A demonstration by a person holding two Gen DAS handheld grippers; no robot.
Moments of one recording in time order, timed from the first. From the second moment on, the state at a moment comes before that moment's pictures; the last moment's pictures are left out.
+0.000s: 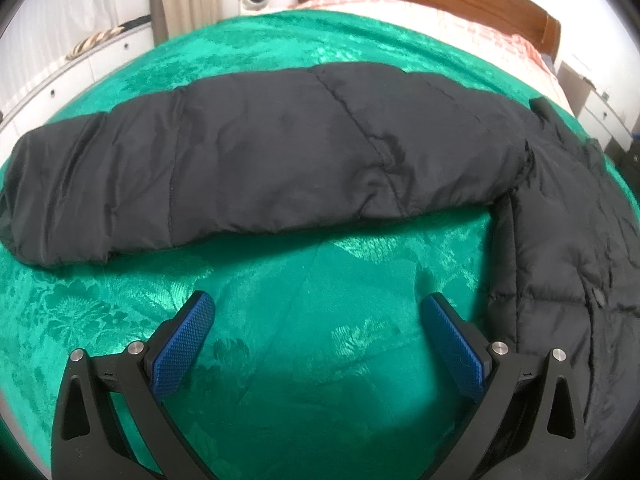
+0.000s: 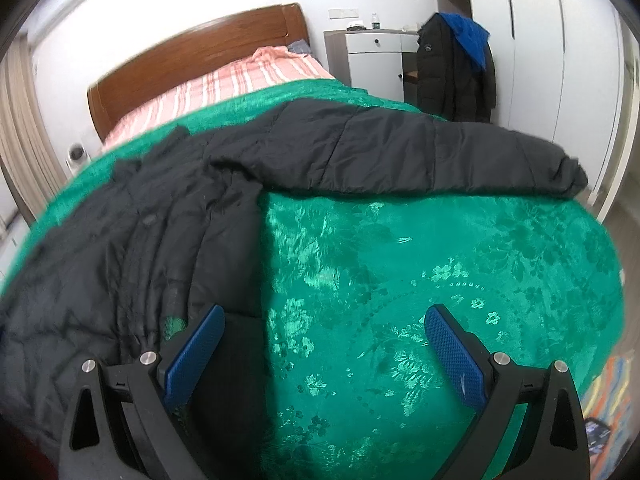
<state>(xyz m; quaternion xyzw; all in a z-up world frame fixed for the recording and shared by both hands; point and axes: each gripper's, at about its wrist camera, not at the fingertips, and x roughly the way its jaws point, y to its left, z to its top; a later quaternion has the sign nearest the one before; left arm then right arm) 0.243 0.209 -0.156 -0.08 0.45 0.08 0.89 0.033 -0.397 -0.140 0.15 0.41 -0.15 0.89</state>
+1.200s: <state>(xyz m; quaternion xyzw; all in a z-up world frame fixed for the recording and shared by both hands) 0.154 0.250 -0.144 -0.14 0.37 0.16 0.90 0.257 -0.285 0.078 0.12 0.27 0.07 0.95</state>
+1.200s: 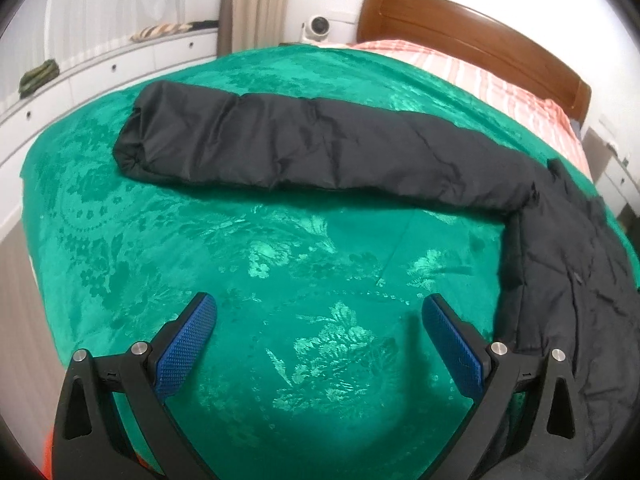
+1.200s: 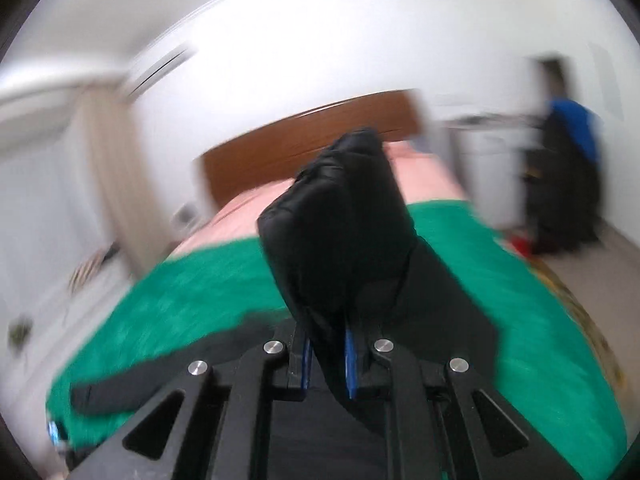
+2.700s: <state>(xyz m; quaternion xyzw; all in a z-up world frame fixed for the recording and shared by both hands) 0.156 0.220 -0.162 -0.07 0.38 0.20 0.90 0.078 -0.232 -0.097 -0.03 0.30 -0.05 0.95</state>
